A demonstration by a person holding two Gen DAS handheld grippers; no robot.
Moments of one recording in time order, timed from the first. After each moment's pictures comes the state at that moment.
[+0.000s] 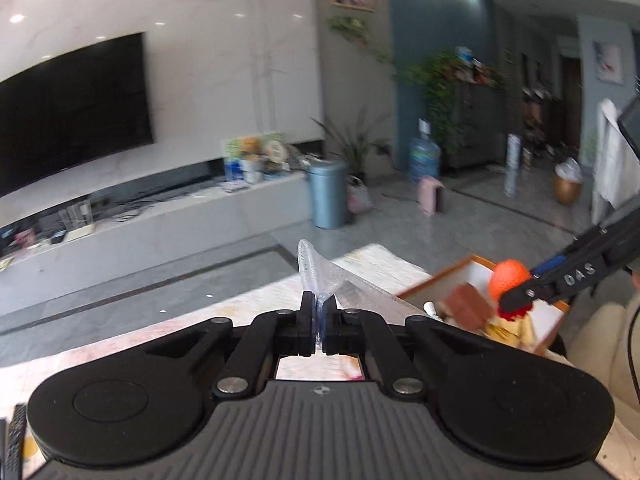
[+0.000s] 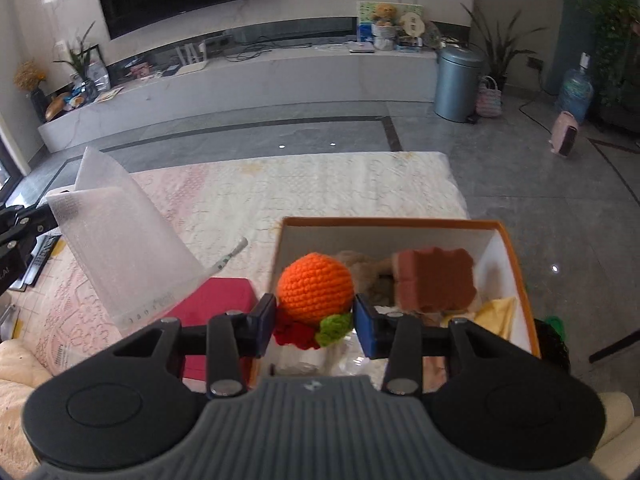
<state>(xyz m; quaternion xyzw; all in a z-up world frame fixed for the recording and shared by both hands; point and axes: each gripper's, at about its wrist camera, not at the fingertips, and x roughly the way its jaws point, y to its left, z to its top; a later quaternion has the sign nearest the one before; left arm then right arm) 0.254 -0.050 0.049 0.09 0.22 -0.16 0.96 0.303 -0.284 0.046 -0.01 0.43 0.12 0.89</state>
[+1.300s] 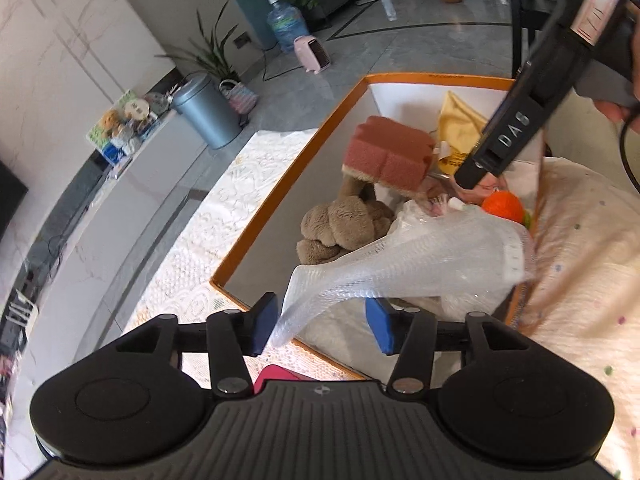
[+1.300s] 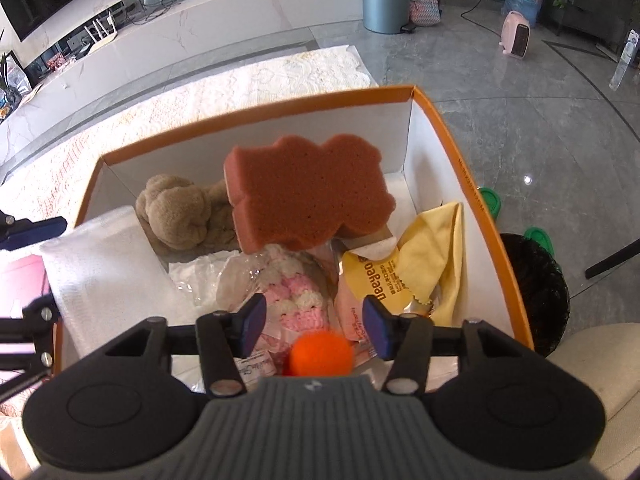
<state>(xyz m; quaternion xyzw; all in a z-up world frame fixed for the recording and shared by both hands) 0.308 -0.174 -0.071 0.36 0.33 -0.27 0.83 0.375 -0.366 -0.085 0.04 0.52 0.04 0.86</state>
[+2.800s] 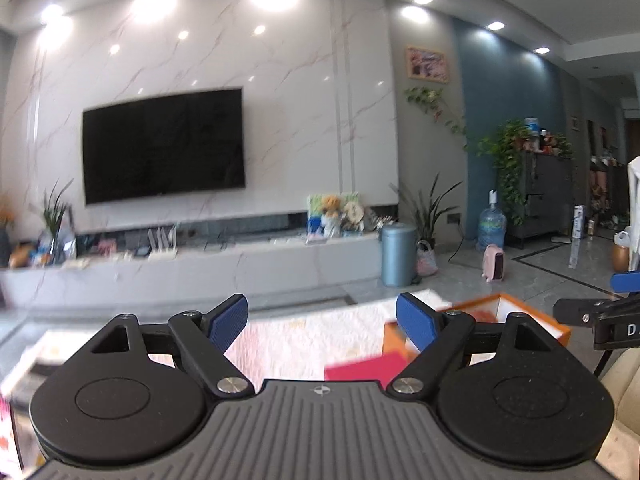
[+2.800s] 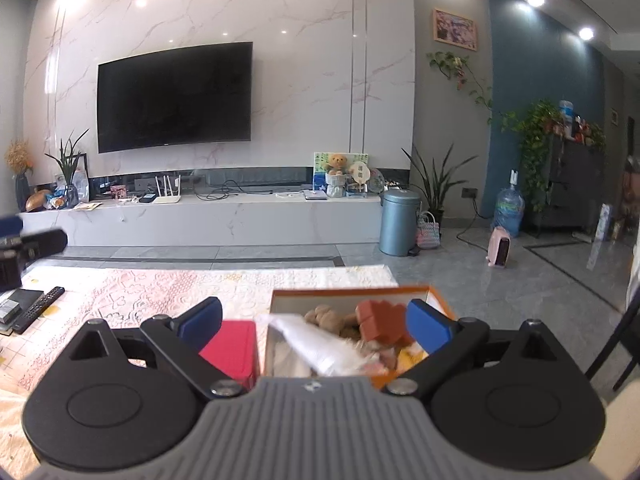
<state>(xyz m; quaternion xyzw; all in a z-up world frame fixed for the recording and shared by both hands) 0.107 -0.037 0.033 0.02 0.12 -0.02 0.99 0.093 -0.254 0.034 -0.02 0.18 0.05 0.98</state>
